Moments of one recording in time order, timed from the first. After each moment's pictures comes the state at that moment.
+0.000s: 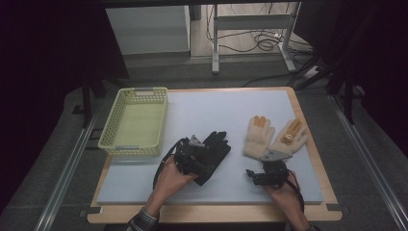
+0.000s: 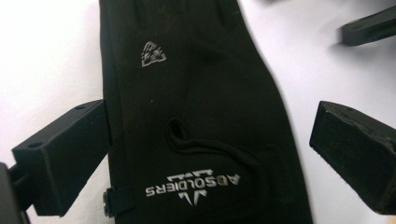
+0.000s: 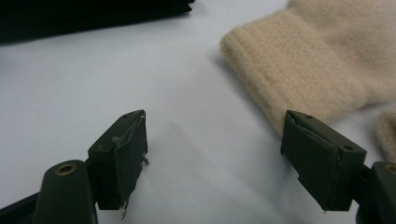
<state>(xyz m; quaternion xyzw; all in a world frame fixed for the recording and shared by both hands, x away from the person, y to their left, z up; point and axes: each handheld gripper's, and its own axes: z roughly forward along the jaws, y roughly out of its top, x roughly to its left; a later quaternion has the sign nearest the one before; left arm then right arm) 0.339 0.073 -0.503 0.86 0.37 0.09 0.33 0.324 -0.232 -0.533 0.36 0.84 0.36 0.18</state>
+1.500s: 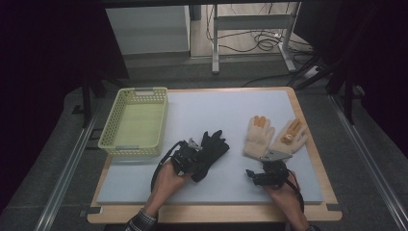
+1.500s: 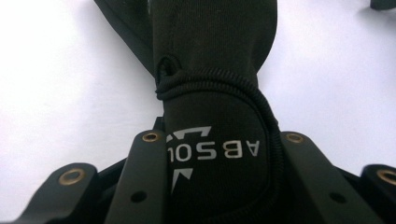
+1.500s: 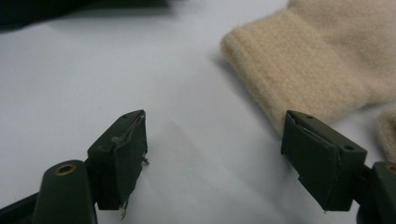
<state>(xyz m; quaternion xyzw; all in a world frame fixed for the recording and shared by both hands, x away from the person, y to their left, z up) 0.335 0.084 -0.502 0.87 0.38 0.08 0.30 0.325 -0.232 -0.533 0.35 0.84 0.36 0.18</state>
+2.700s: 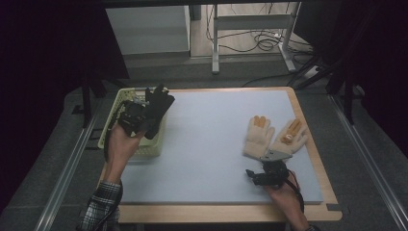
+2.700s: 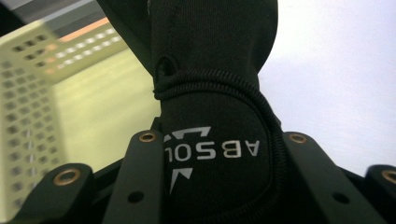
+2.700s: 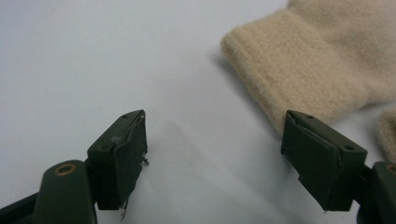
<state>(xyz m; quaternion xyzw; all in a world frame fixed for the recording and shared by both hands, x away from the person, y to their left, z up) 0.385 0.230 -0.405 0.78 0.52 0.23 0.26 0.325 -0.232 -0.533 0.35 0.84 0.36 0.18</state>
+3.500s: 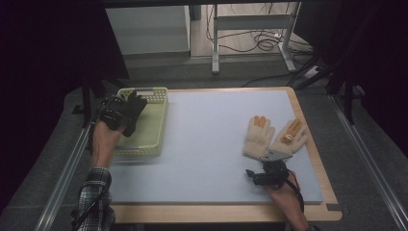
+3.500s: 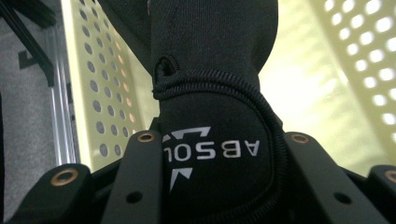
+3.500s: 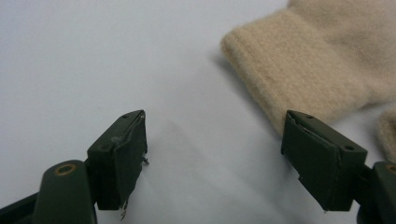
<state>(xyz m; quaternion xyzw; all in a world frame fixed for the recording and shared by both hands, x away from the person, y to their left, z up) 0.439 0.308 -0.457 0.76 0.59 0.20 0.17 0.325 -0.232 -0.533 0.35 0.84 0.36 0.18</state>
